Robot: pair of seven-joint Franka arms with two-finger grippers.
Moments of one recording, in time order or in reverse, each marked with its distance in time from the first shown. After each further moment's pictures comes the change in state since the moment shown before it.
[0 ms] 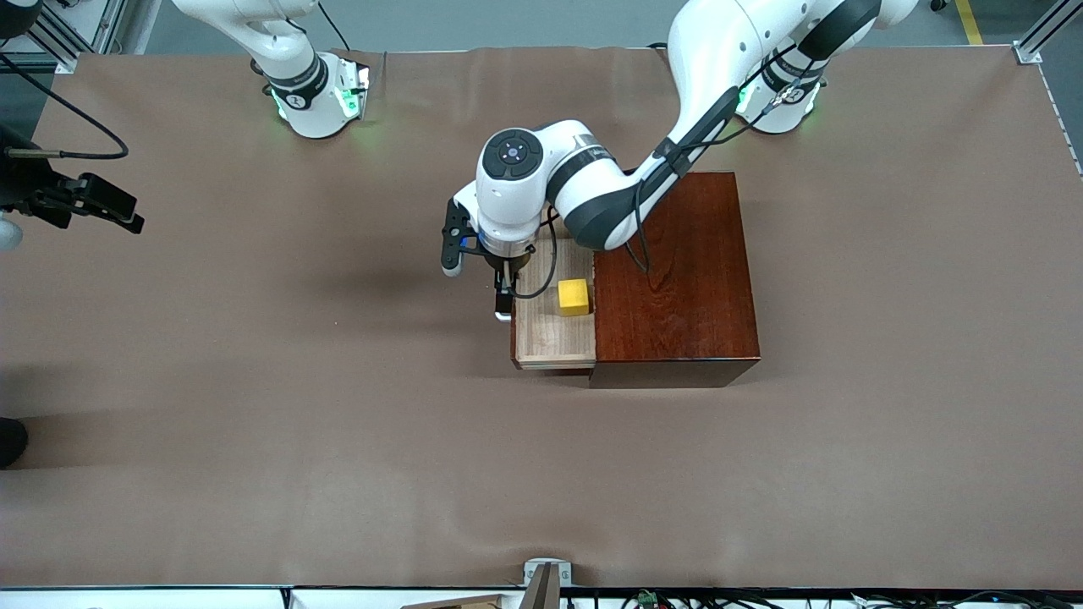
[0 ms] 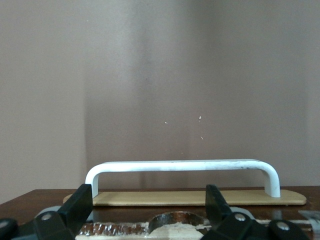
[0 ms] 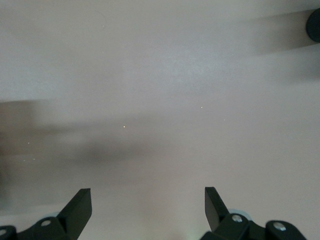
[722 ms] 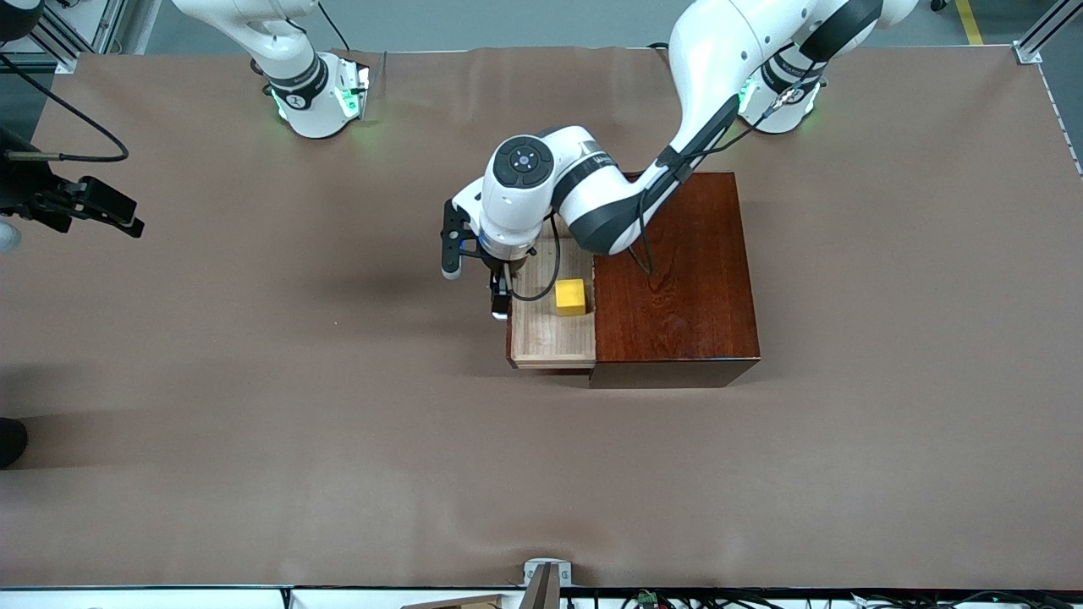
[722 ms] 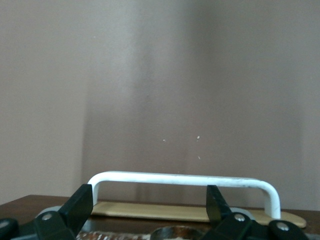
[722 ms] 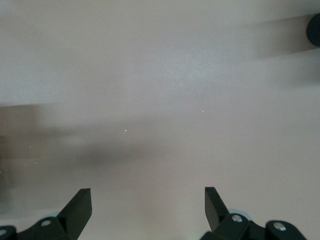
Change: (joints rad) left arm 0.016 0.002 0.000 -0.018 -0.074 0.082 -0.022; right arm 0.000 0.000 0.001 -0.006 0.003 0.020 0.000
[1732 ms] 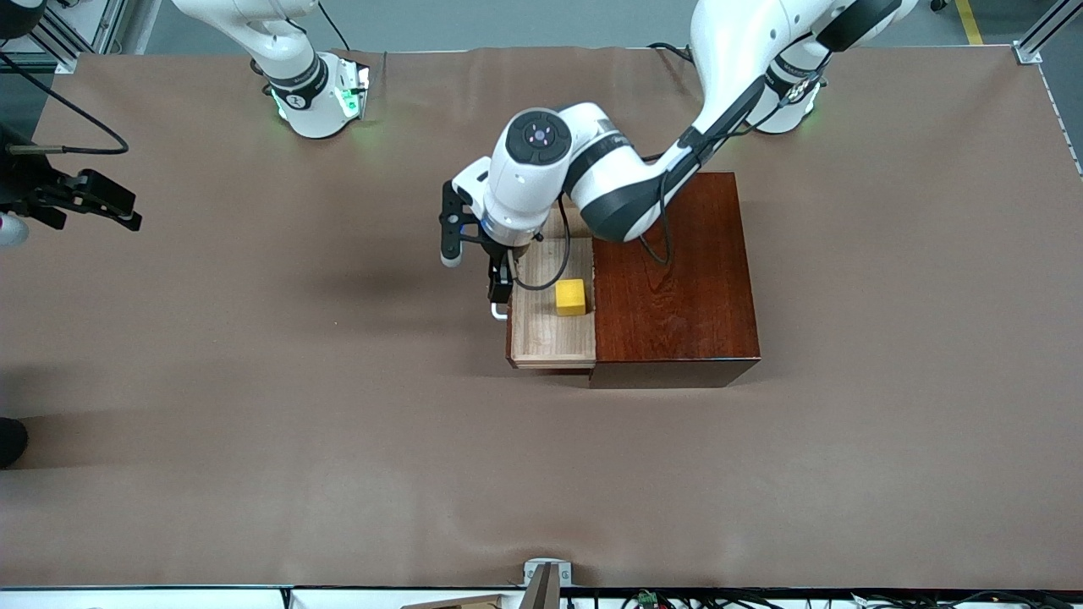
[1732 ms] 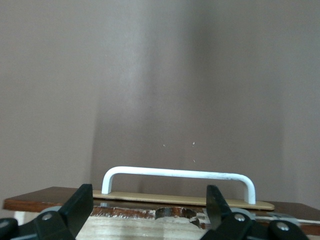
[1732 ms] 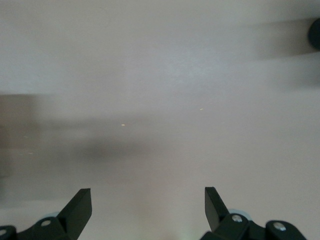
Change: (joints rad) left arm 0.075 -0.042 -0.090 -0.014 -0.003 -0.021 -0.005; right arm 0.001 -0.005 0.001 0.000 0.016 -0.018 -0.026
